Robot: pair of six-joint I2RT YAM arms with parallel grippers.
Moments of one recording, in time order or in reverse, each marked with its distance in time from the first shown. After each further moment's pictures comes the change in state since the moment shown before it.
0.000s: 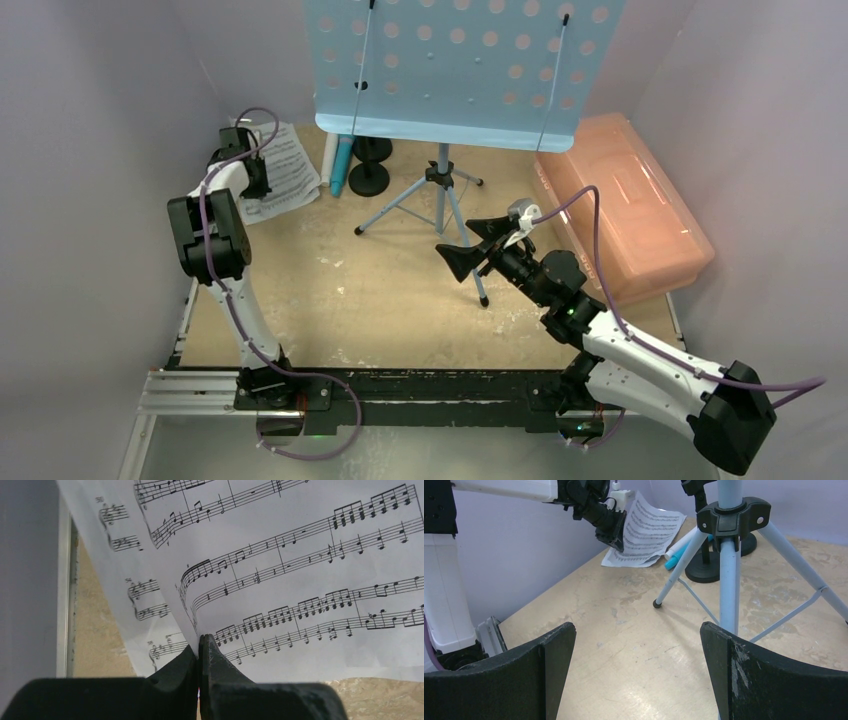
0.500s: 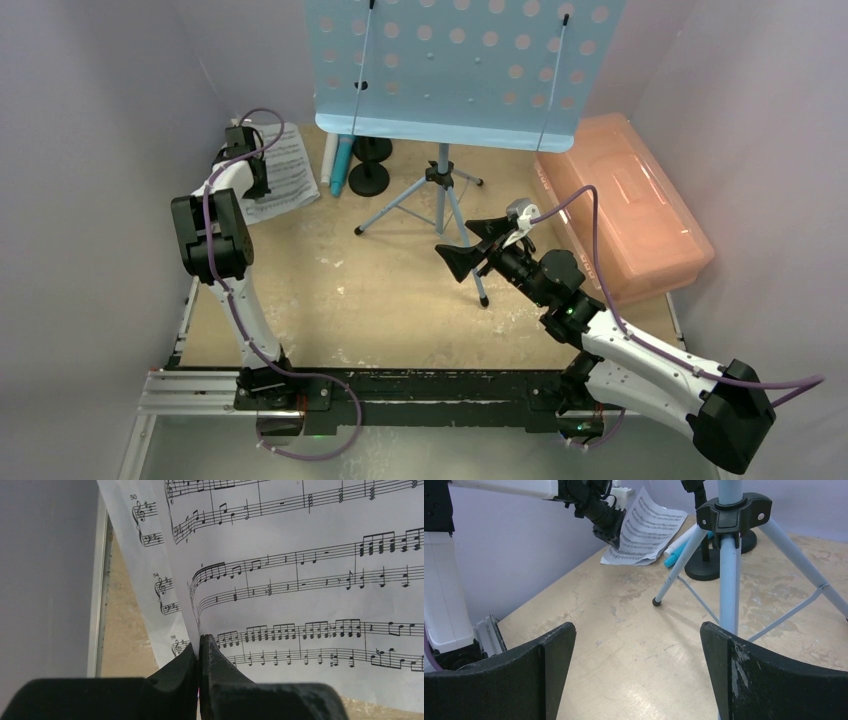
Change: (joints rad) left arm -0.036 0.000 0.002 0.008 -0.137 0.044; right arm 0.000 0.011 0.000 0.000 0.000 0.000
